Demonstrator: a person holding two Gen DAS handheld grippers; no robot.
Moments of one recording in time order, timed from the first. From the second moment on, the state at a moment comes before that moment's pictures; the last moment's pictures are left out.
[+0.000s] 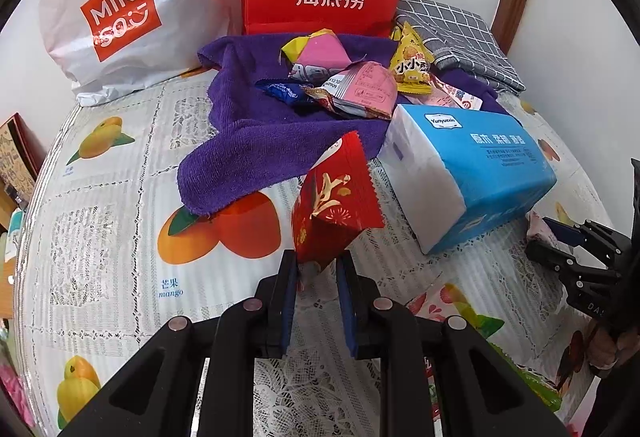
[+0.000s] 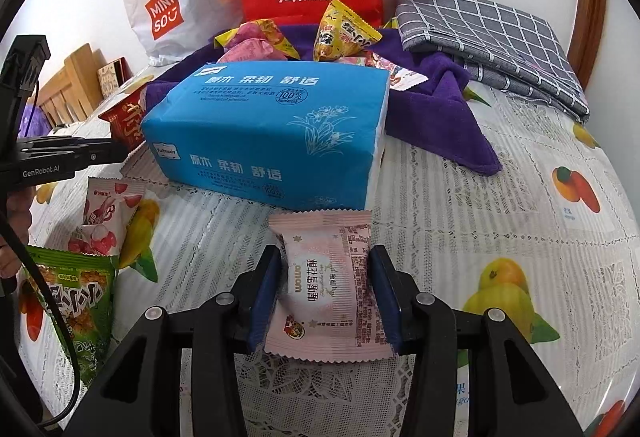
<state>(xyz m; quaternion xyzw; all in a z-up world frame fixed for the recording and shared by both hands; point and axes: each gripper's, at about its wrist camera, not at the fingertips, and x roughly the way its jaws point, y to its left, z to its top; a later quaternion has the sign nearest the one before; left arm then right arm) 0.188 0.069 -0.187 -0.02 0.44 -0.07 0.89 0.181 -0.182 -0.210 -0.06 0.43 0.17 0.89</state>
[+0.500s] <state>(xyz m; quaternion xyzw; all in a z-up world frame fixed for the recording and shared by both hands) 0.184 0.070 -0.182 -0.02 0.44 -0.08 0.90 0.183 -0.192 -0.209 -0.03 0.42 0.18 0.89</state>
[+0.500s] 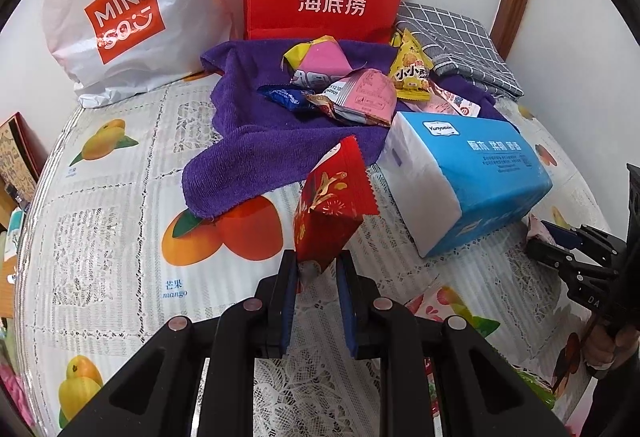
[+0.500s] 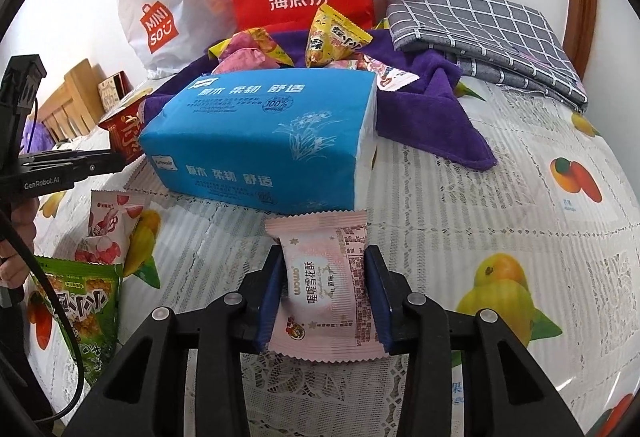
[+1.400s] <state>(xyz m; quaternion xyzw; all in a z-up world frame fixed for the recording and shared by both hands) 0.182 0.066 -0.176 -0.03 0.43 -0.09 0.90 0.176 -0.212 -0.193 0.02 0.41 0.16 0.90</state>
